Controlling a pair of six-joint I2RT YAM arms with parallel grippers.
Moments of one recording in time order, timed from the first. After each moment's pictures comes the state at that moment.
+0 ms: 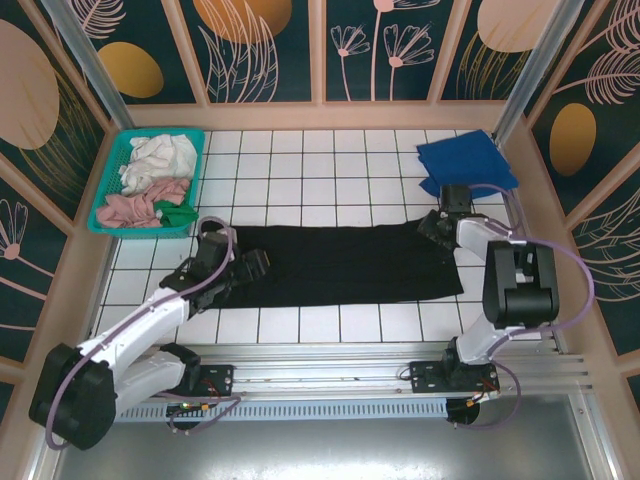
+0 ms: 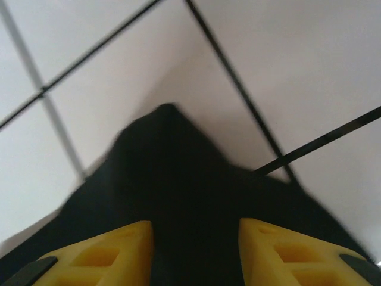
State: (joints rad) left arm -0.45 1.08 0.54 -0.27 0.01 -0.70; right arm 0.03 1.65 0.88 -0.27 0.00 0.55
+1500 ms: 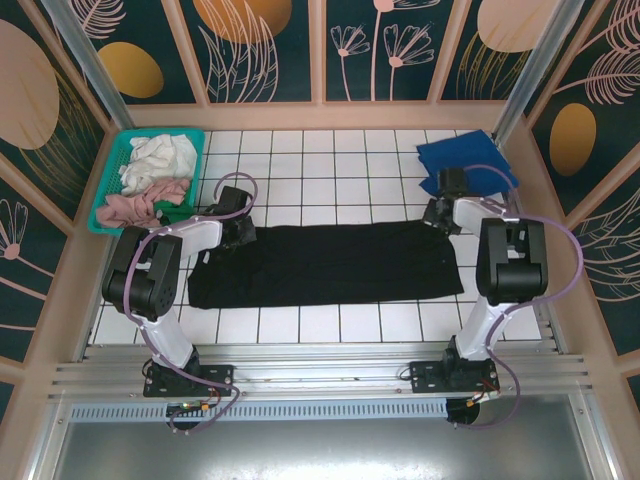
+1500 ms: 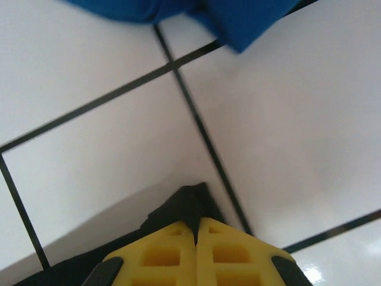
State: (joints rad) left arm -0.28 1.78 0.96 -0.26 -0.12 -0.52; right arm 0.00 1.79 1.08 -0.38 0.10 0.39
